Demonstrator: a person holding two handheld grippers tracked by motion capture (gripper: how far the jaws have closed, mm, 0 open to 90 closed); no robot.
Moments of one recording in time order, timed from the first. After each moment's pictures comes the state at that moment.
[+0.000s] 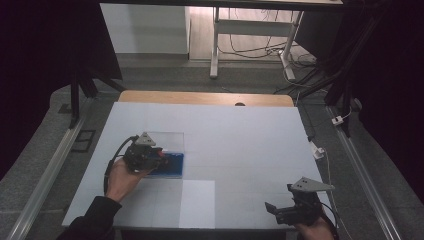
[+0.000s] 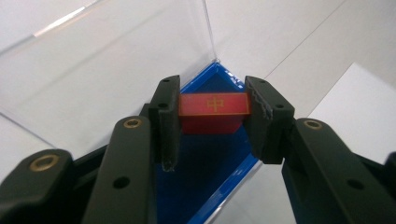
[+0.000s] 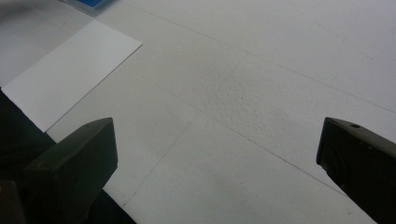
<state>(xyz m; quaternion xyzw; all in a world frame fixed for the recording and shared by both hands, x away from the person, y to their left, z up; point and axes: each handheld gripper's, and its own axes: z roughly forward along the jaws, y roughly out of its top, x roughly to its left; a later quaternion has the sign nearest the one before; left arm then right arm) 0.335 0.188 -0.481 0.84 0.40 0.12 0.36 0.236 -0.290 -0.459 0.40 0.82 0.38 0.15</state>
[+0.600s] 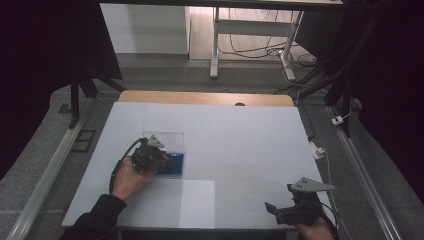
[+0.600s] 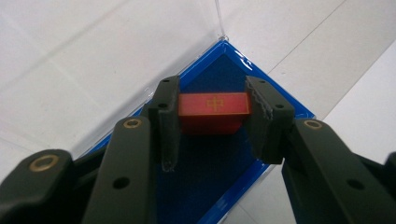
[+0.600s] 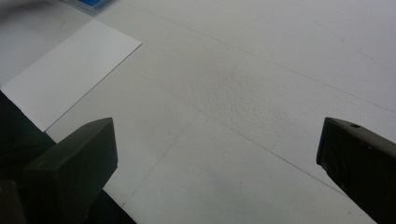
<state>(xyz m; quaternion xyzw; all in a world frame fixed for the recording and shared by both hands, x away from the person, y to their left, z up) 0.343 0.171 -0.496 0.86 0.40 0.13 0.30 0.236 -0.290 -0.459 0.40 0.82 0.38 0.15</state>
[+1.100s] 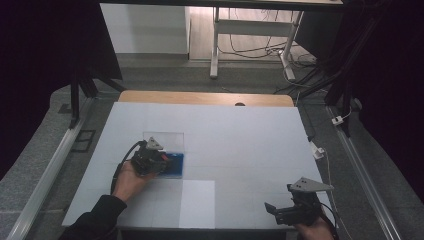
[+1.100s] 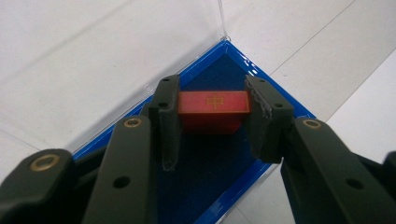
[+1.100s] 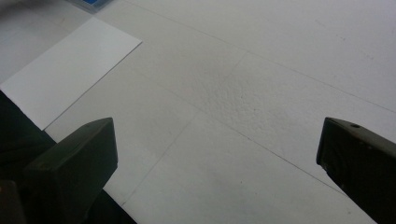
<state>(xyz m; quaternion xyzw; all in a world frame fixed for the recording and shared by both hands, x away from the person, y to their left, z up) 0.334 0.168 -0.503 0.85 0.41 0.15 0.31 0.236 -0.289 -0.460 0.40 0.82 0.37 0.15</state>
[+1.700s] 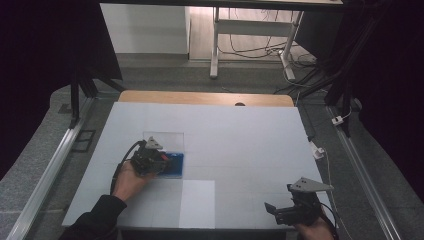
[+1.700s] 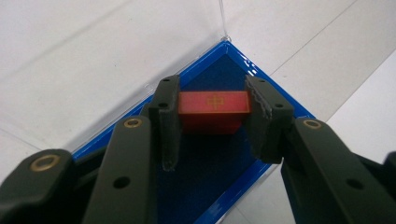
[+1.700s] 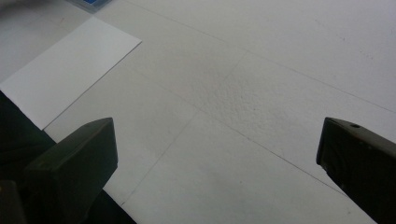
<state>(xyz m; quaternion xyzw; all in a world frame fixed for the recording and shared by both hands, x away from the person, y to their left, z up) 0.336 0.171 -0.502 0.85 0.41 0.14 0.31 0.236 -0.289 -0.459 0.40 0.82 0.37 0.15</state>
